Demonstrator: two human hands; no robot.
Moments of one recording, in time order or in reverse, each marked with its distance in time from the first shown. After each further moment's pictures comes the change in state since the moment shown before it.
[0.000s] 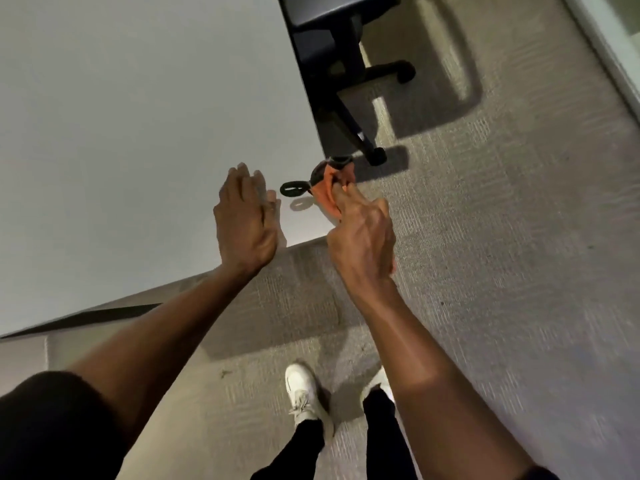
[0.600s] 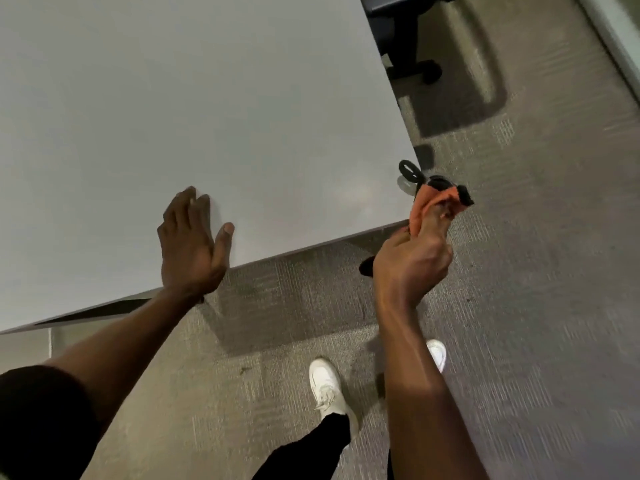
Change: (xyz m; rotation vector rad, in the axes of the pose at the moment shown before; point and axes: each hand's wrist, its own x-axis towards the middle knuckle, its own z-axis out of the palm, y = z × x) left_hand -0.035 -0.229 -0.065 0.078 0.050 0.022; right_hand -0.064 -0.078 0.059 0.086 0.366 0.520
